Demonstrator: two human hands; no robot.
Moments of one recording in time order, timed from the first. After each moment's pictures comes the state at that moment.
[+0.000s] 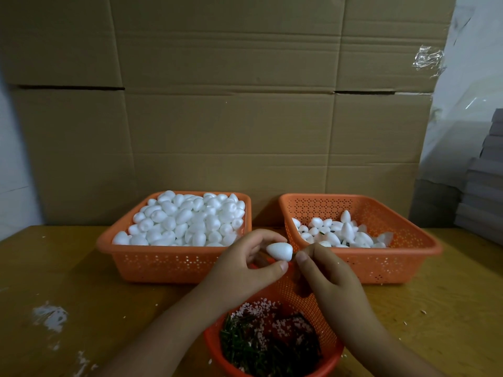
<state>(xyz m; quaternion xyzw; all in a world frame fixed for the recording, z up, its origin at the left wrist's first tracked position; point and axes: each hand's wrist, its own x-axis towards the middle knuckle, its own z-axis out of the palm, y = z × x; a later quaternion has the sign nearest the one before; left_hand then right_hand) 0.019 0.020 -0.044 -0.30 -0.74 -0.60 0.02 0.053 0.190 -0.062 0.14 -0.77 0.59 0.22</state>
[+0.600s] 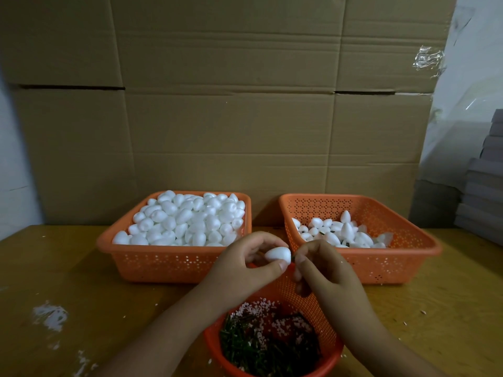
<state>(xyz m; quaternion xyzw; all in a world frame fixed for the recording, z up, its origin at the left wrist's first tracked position) 0.017 0.022 -0.046 -0.30 -0.75 -0.59 0.03 0.055 0.190 -0.061 0.14 -0.73 0.64 0.18</state>
